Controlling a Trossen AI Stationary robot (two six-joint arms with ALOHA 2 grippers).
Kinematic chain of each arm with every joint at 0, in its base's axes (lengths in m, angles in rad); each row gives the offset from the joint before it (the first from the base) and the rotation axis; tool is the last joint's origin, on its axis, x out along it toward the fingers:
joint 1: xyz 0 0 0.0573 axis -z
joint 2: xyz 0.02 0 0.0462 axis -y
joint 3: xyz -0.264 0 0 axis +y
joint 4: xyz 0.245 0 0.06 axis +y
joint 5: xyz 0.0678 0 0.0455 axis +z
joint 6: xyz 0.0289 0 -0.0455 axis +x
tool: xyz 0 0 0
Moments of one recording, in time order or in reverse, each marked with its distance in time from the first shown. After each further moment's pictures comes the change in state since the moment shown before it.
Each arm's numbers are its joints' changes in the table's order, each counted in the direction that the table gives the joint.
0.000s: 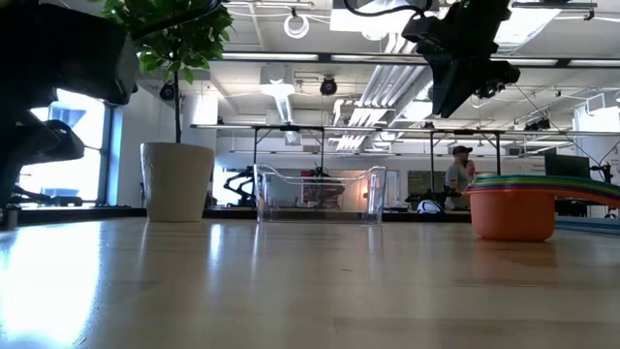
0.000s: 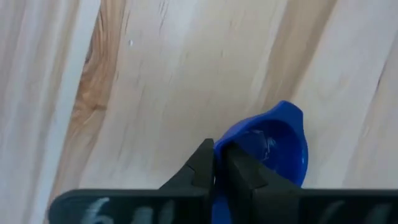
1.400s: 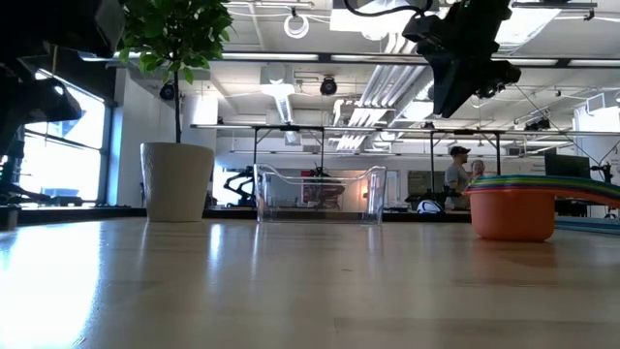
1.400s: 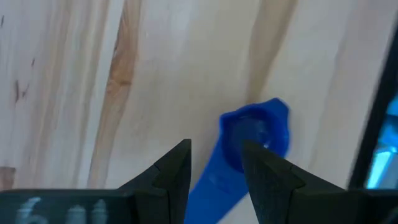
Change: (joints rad) left arm 0.003 0.159 0.003 0.133 -0.025 0.050; right arm 0.000 0.000 -0.001 0.005 0.014 0.001
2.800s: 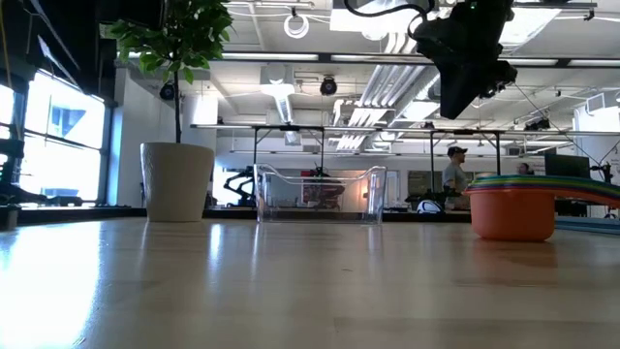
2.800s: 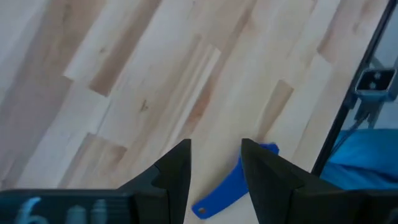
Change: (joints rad) left arm -0.297 0.366 0.002 0.243 -0.072 -0.008; right arm 0.001 0.003 0.000 0.042 -0.011 -0.165
